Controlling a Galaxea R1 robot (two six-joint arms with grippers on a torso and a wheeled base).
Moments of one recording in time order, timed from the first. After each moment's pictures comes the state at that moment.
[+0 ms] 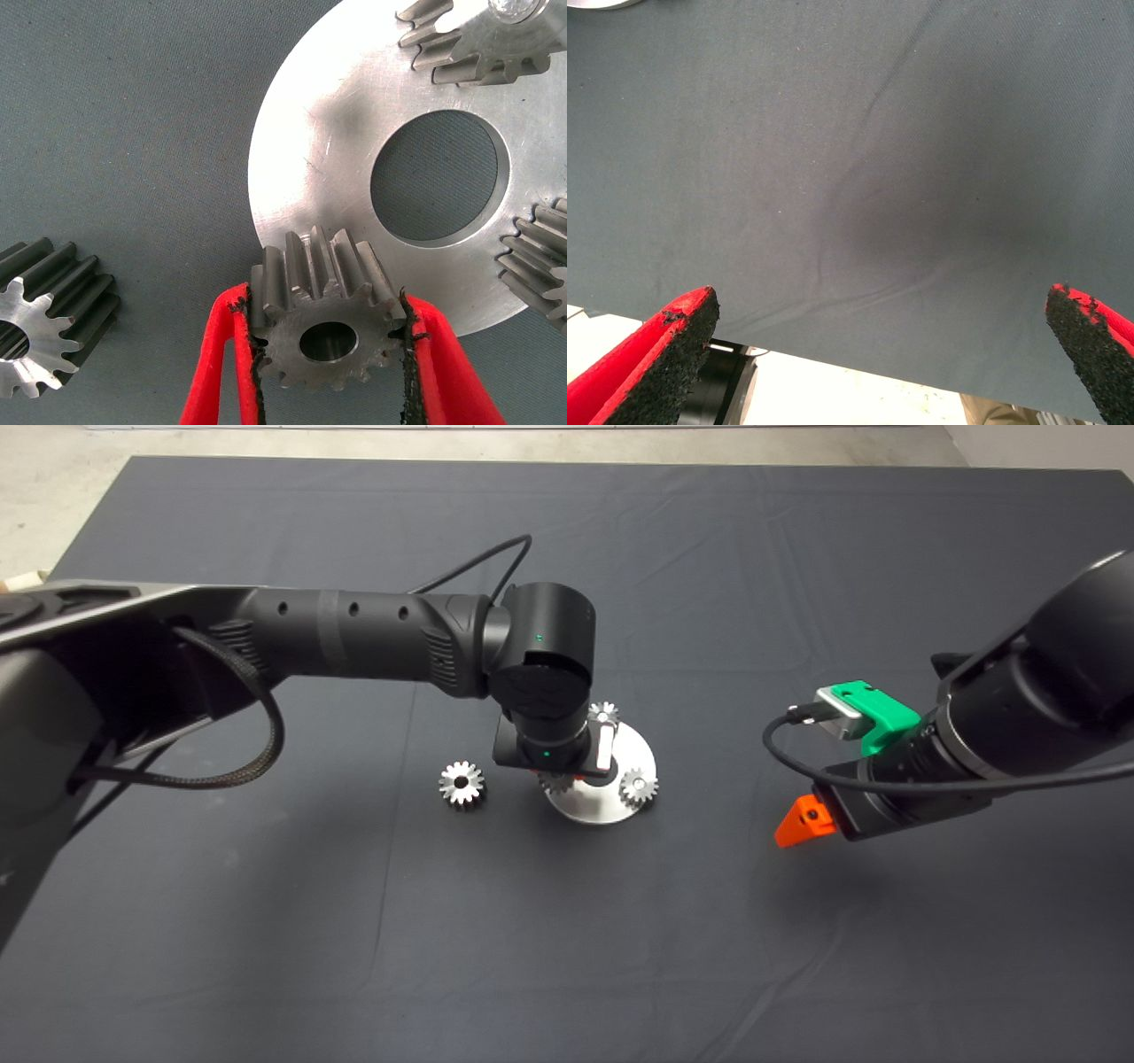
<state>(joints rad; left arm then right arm) -0.35 2.84 -1.15 0.51 1.55 -1.55 0.52 2.33 -0.63 -0.12 -1.53 1.53</state>
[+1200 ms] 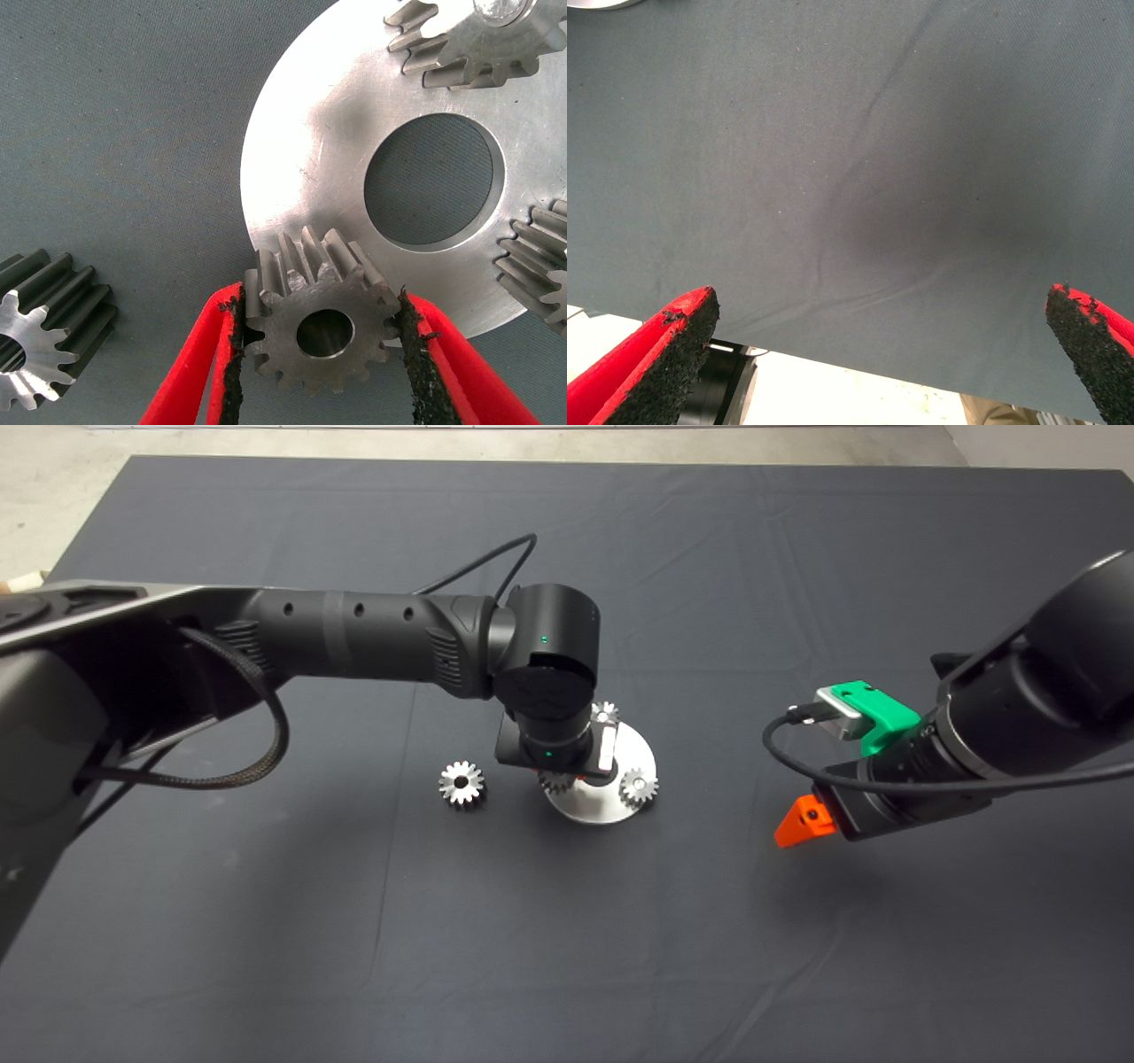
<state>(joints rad) -0.35 2.85 -1.16 0.52 1.55 -1.53 0.52 2.33 -0.63 -0.12 -1.53 1.53</state>
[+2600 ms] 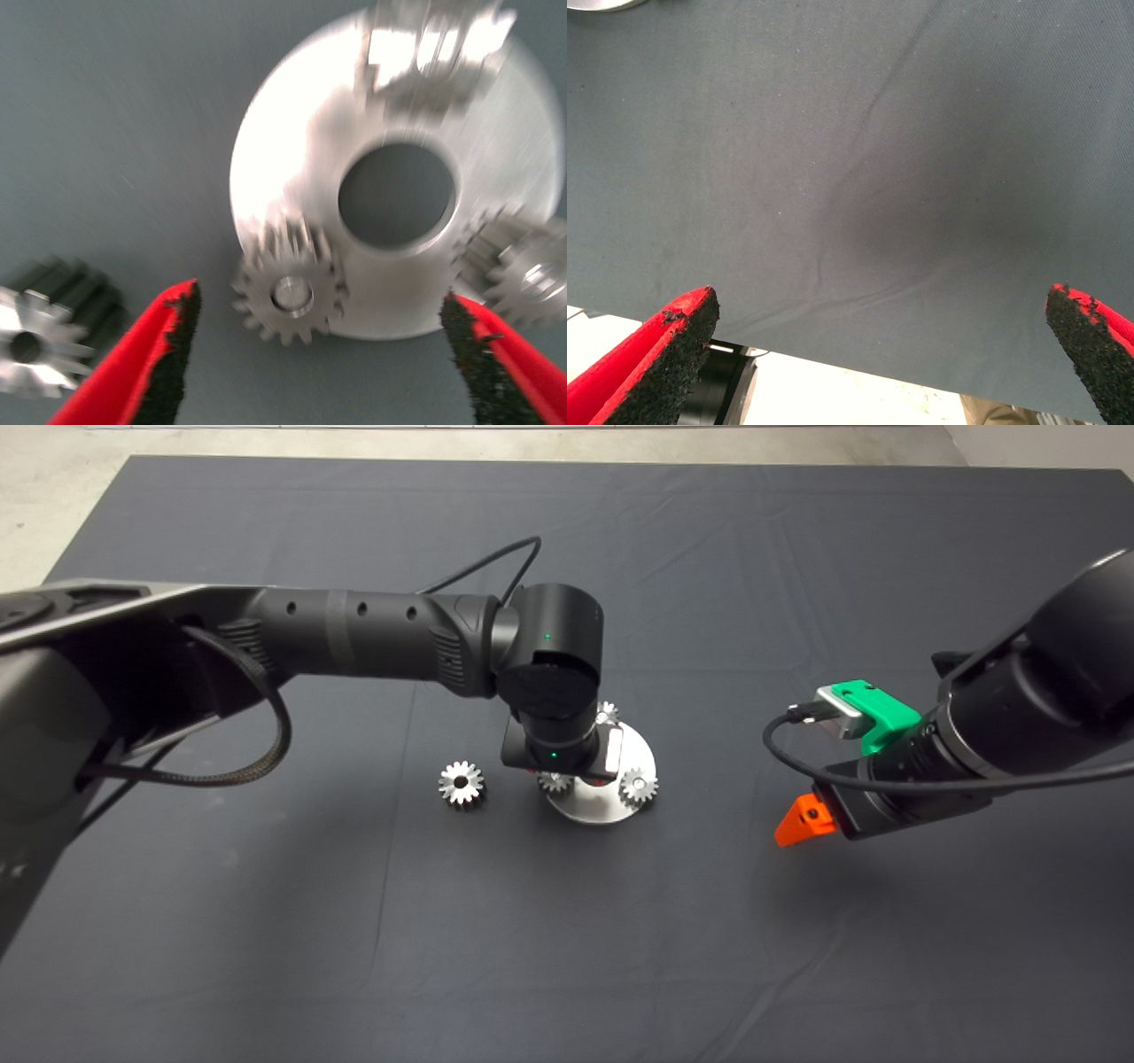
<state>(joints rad) -0.40 2.86 -1.16 0.48 1.53 -1.53 0.52 2.33 -0.63 -0.12 -1.53 1.53</state>
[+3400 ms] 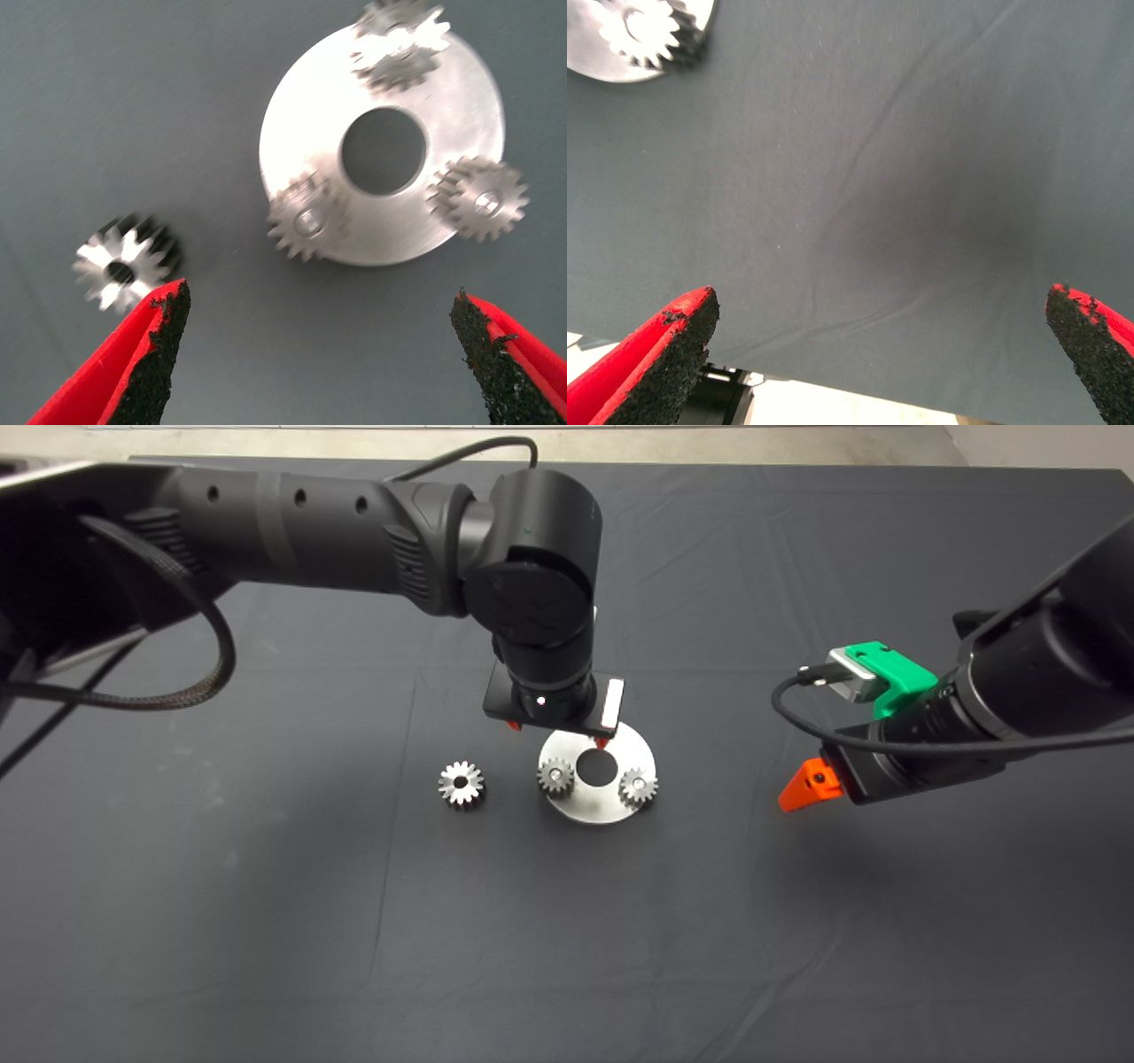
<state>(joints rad) -0.55 2.80 -1.05 0.33 1.52 -1.54 0.61 2.34 -0.64 -0.12 -1.53 1.53</state>
